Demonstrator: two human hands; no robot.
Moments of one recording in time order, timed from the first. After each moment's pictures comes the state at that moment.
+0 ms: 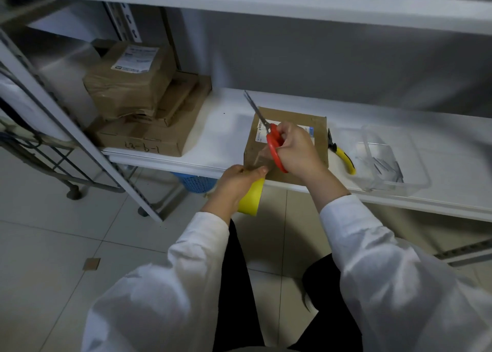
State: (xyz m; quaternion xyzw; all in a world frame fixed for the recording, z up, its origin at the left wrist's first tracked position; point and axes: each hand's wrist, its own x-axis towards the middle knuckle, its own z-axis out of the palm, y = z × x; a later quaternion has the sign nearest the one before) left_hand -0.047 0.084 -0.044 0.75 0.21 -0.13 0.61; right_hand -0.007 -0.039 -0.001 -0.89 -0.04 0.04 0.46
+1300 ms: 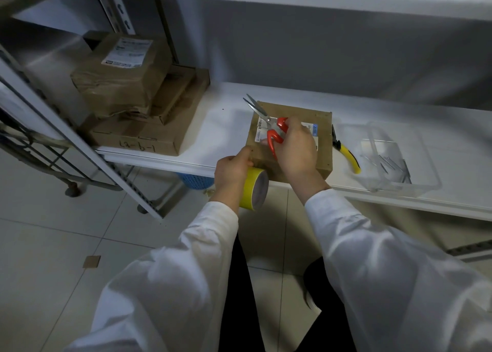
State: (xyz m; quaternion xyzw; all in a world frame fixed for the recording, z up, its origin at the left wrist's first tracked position) left_hand -0.013 0.077 -0.047 0.71 0.35 -0.06 0.61; right_hand 0.014 -0.028 -0.030 -0.95 0.05 -0.08 0.30
